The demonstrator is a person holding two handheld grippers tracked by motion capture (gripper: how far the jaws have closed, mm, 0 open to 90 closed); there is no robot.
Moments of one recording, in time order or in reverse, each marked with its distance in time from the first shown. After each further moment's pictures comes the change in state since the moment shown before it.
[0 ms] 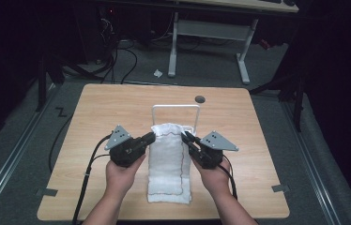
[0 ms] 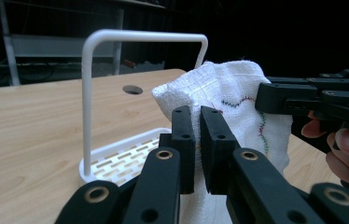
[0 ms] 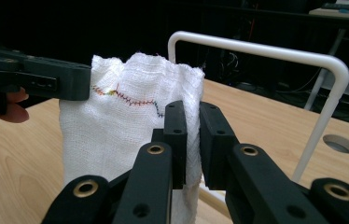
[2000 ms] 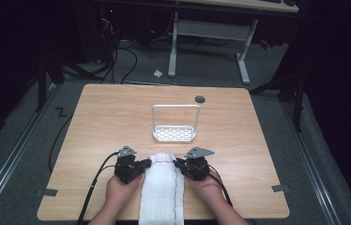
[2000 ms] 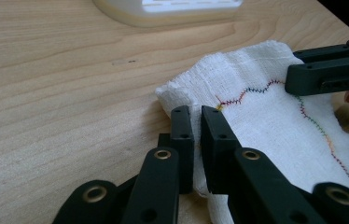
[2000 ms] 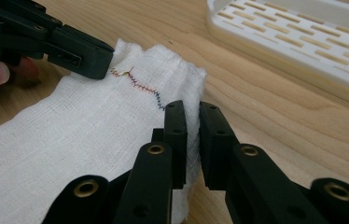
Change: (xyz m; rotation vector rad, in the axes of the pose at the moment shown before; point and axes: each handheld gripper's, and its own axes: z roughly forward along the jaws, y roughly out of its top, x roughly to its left) left arm 0.037 -0.102 0.026 0.379 0.041 -0.174; right arm 0.002 -0.091 0.045 0.405 0.146 0.042
